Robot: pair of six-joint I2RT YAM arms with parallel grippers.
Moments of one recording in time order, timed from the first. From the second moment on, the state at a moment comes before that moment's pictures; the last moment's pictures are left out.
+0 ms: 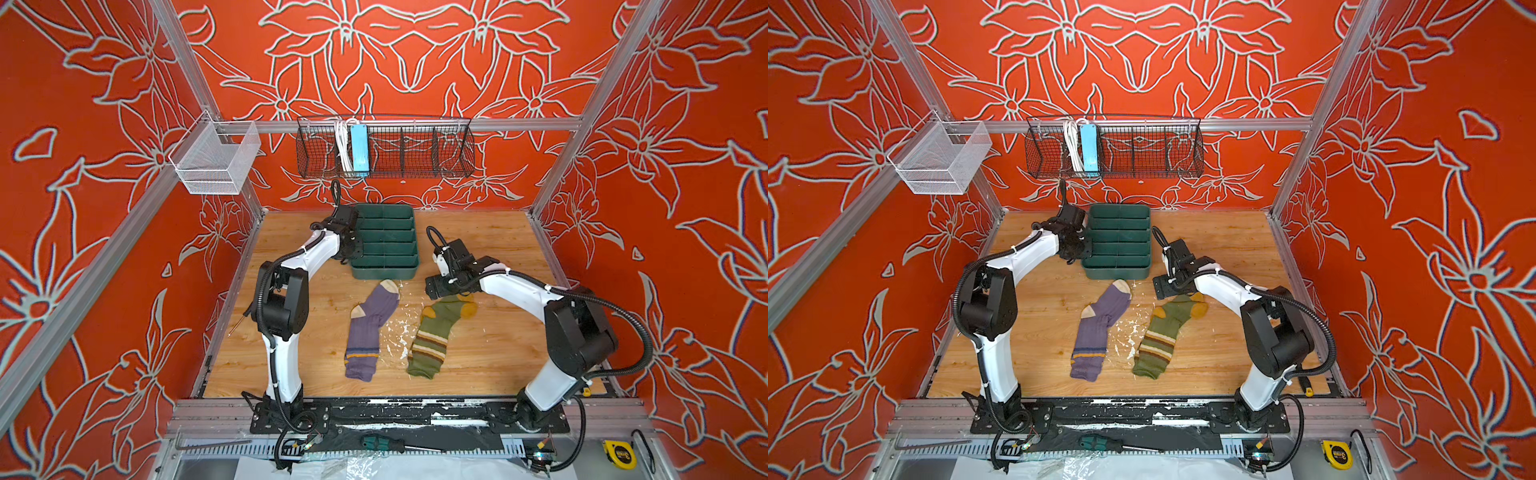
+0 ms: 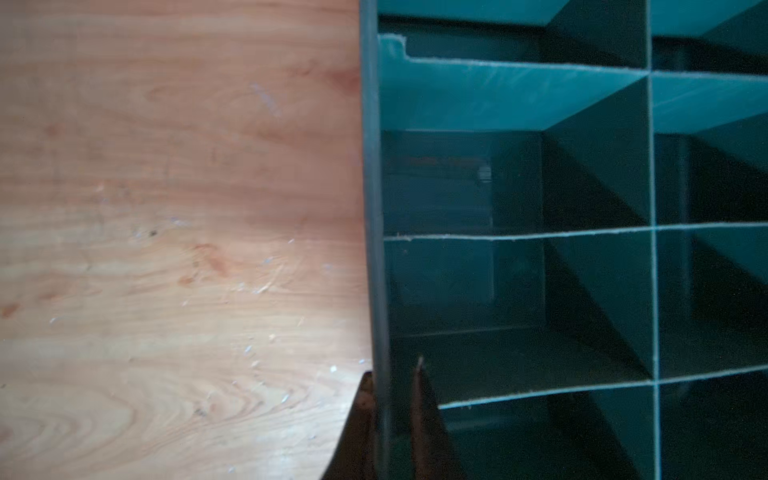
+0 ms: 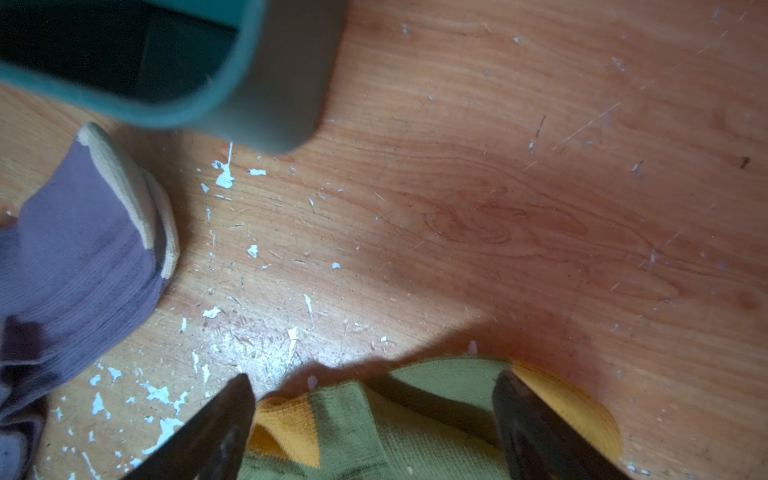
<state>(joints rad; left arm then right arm) -0.23 2.02 1.65 -0.70 -0.04 -0.28 0.47 1.69 1.14 -0.56 -0.03 0.22</state>
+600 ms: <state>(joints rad) -0.25 1.54 1.50 -0.77 -0.01 -0.39 0.54 1.46 1.07 -0.54 -0.13 0.31</state>
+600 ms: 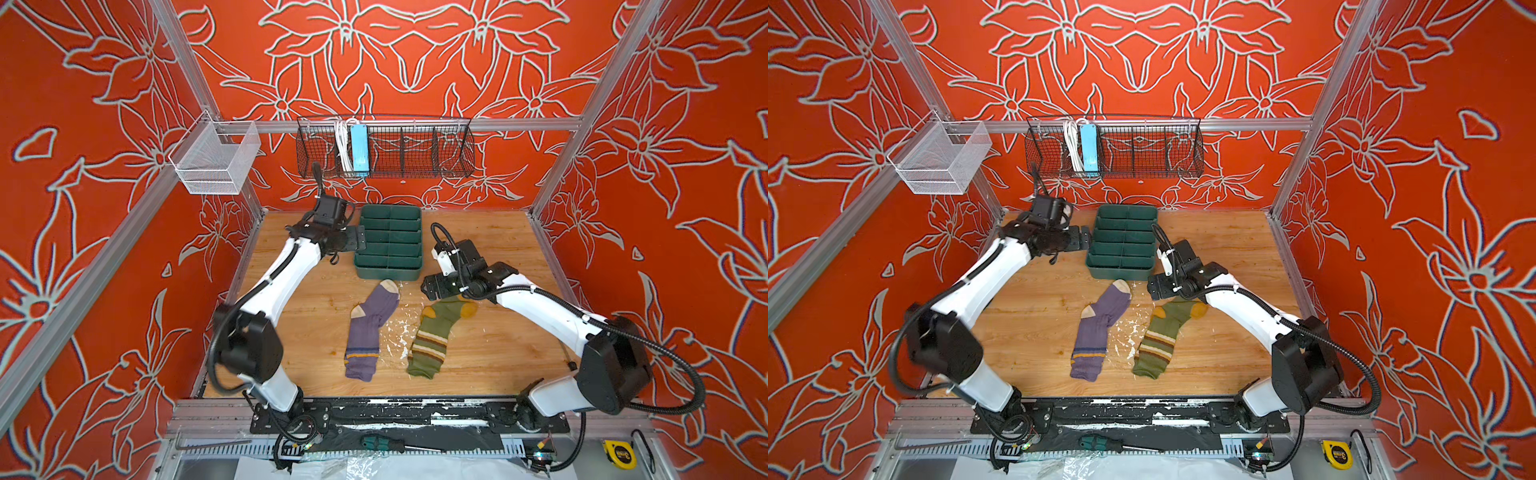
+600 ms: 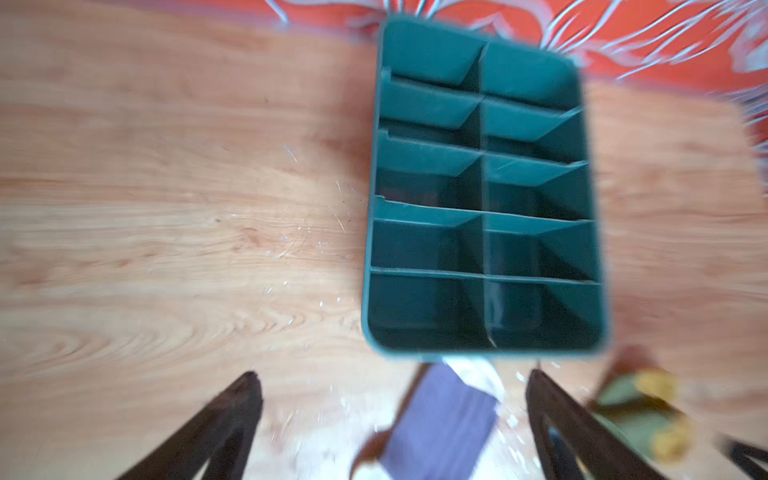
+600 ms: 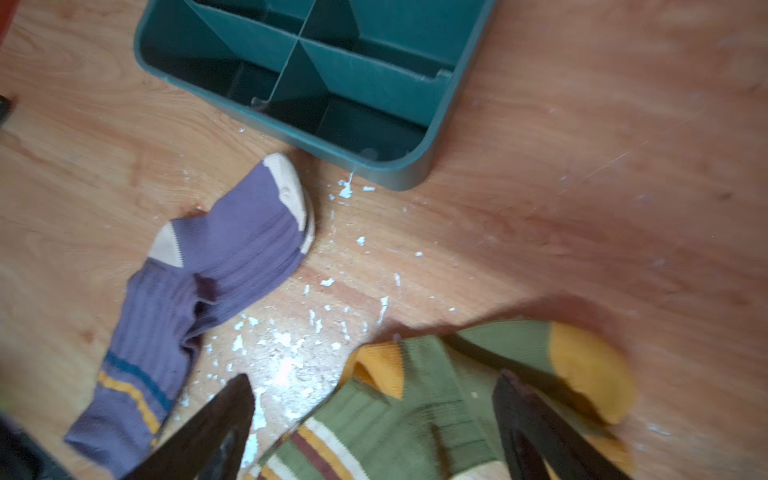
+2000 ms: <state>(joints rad) -0.39 1.31 0.99 -0.83 0.14 -0.61 0.43 2.10 1.74 -0.59 0.03 0.43</state>
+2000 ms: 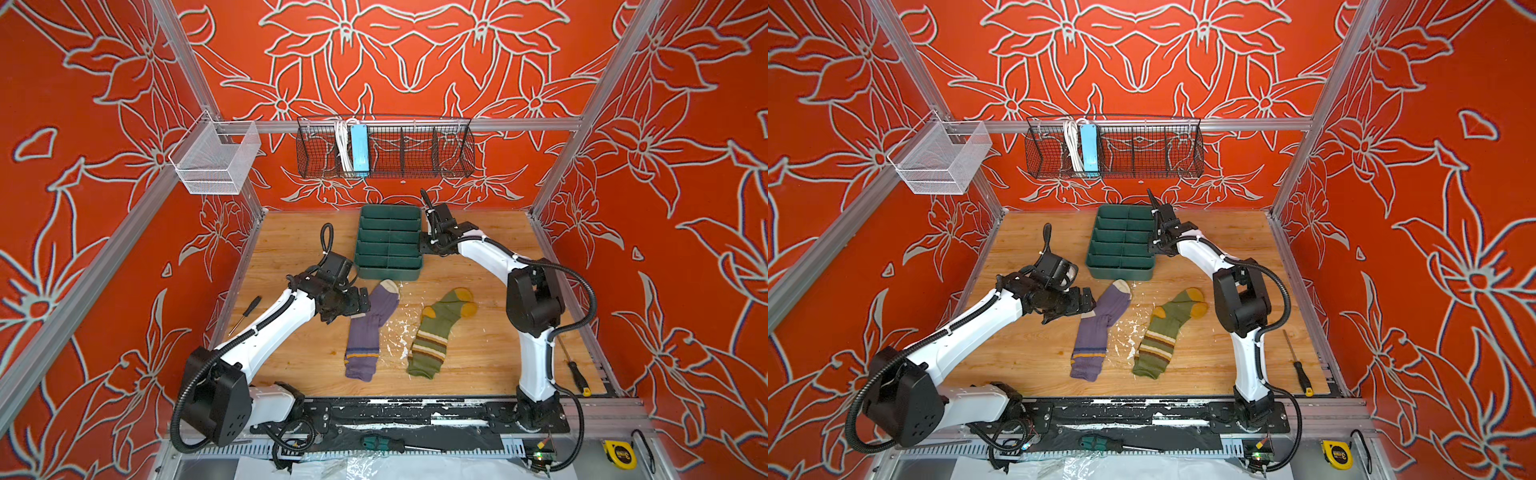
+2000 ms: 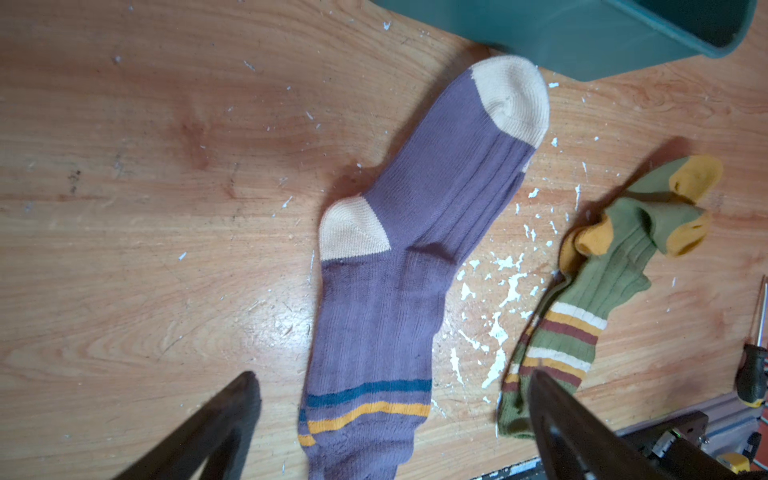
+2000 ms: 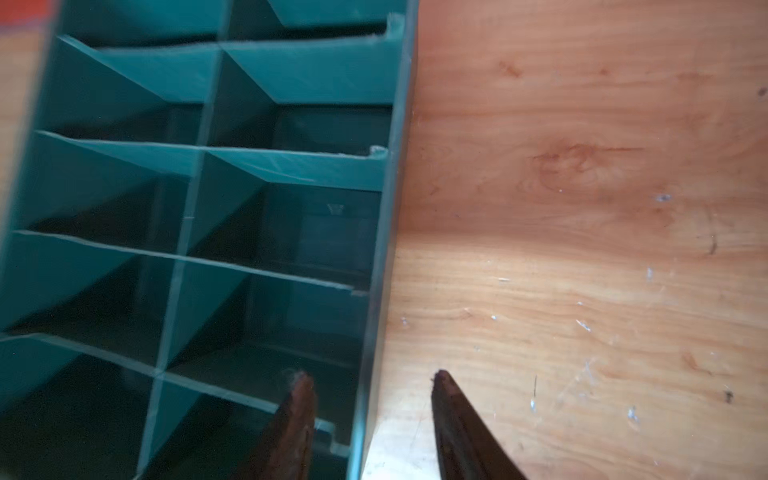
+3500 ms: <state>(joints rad) -0.38 1.35 1.08 -0.90 0.04 -0.58 0.34 1.66 1.46 -0.68 0.21 0.20</state>
